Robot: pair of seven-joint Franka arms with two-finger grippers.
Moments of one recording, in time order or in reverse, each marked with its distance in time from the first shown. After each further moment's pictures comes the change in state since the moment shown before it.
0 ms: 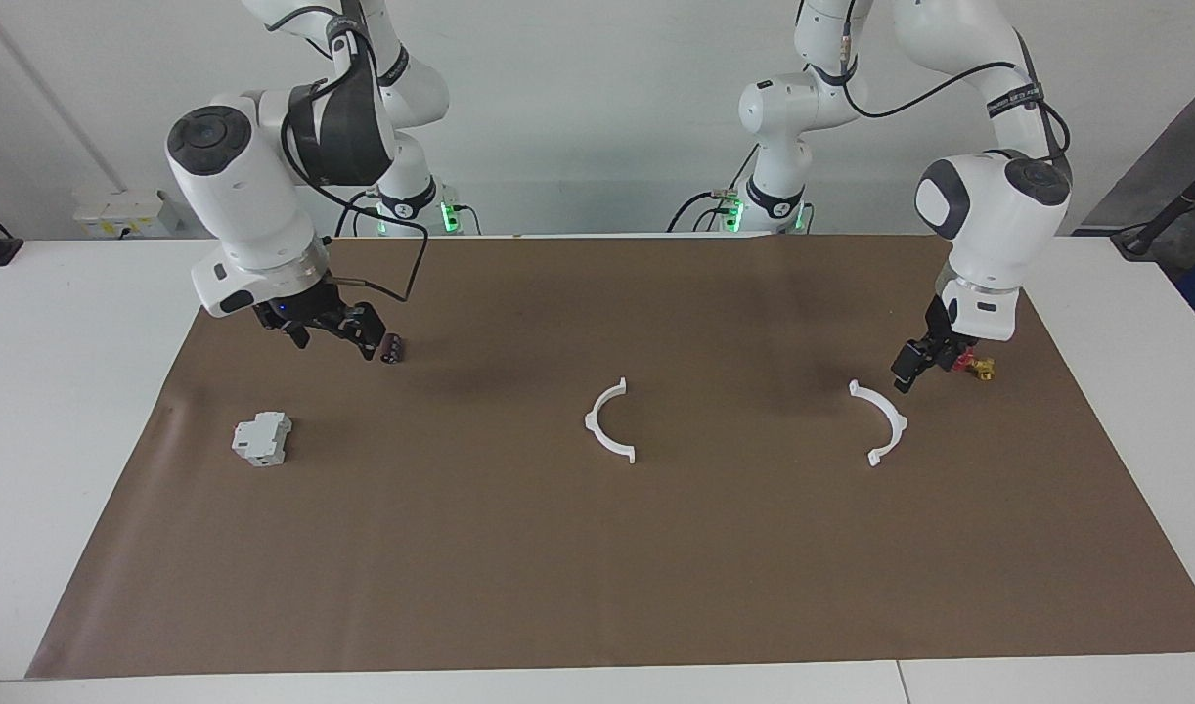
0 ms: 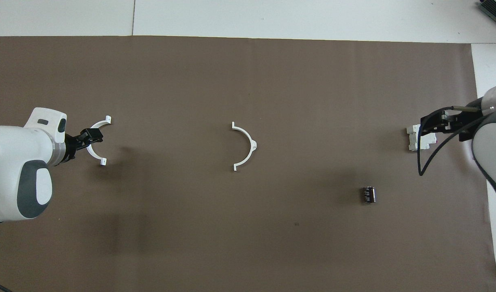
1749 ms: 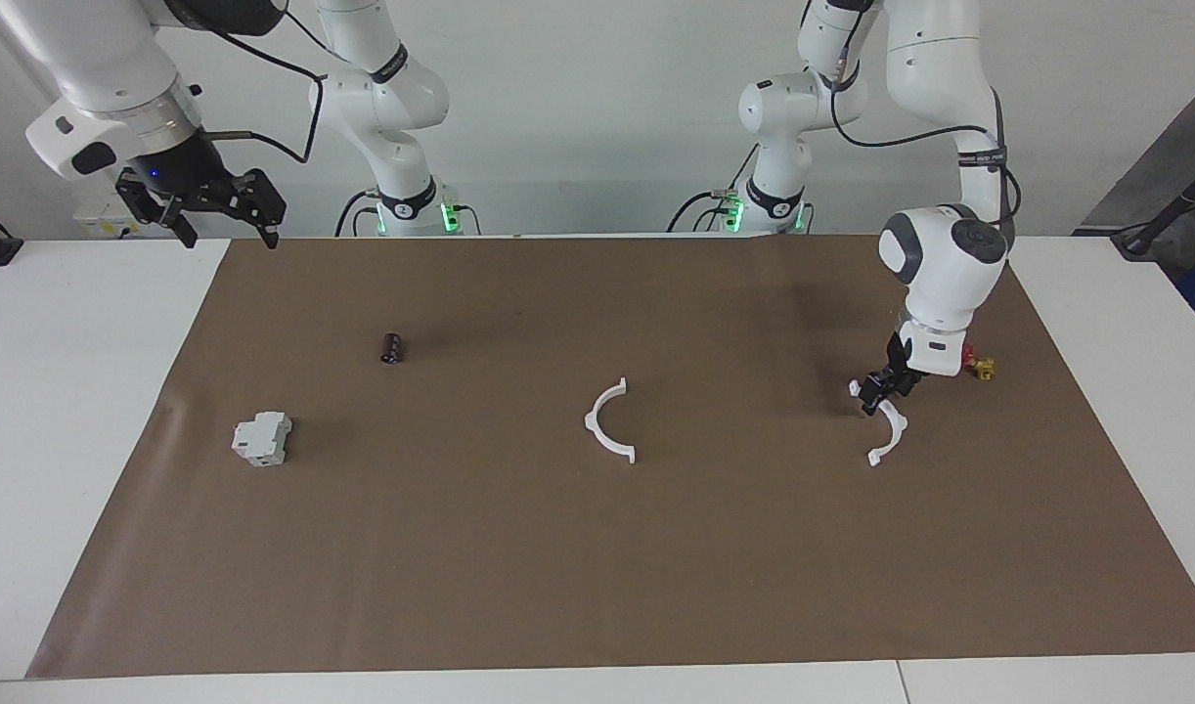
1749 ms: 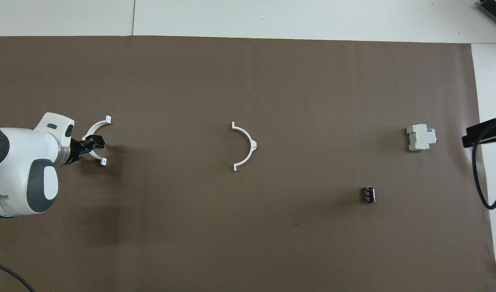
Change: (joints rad) left arm 0.018 0.094 0.016 0.005 -0.001 0.048 0.097; right arm -0.003 -0.036 0.029 0.275 -0.040 -0.333 -0.131
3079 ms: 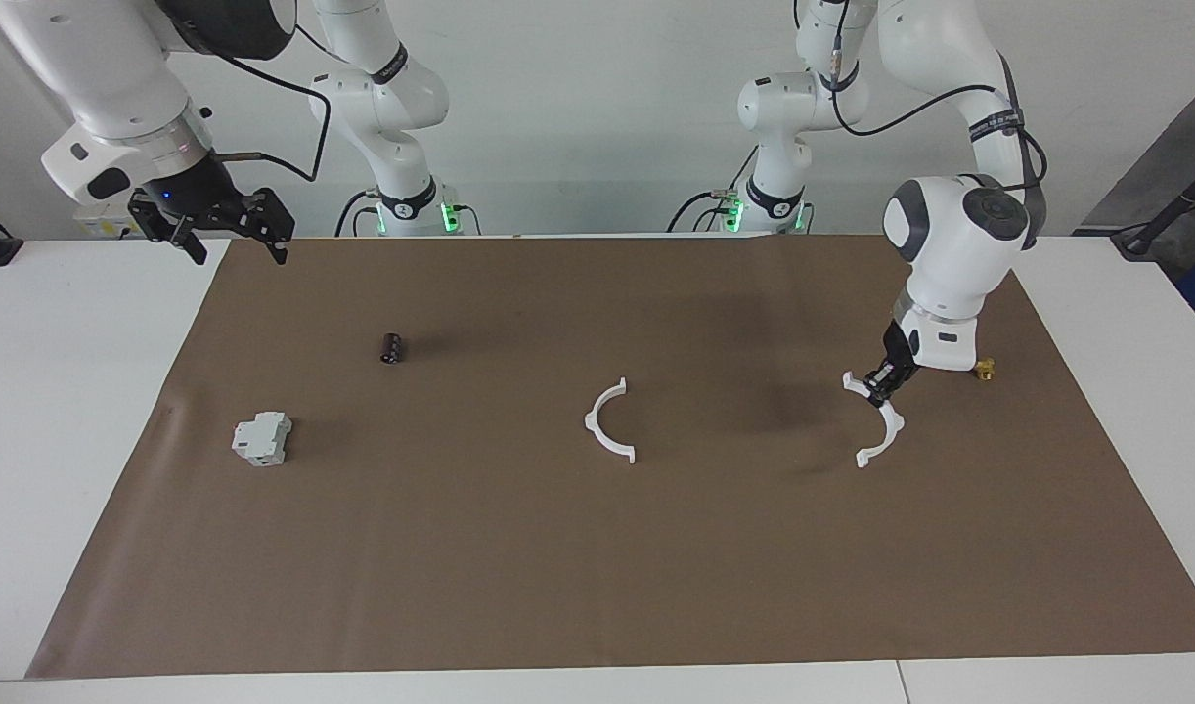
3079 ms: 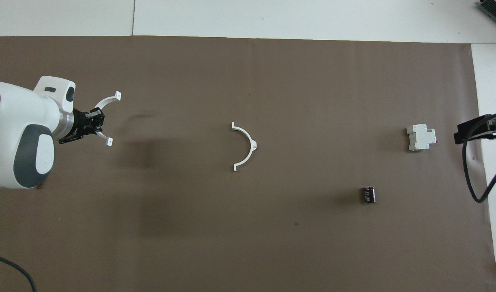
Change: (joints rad) left arm -0.157 -0.021 -0.015 0.284 0.027 -0.343 -0.315; right arm 0.005 0.018 0.000 -0.025 0.005 0.031 0.000
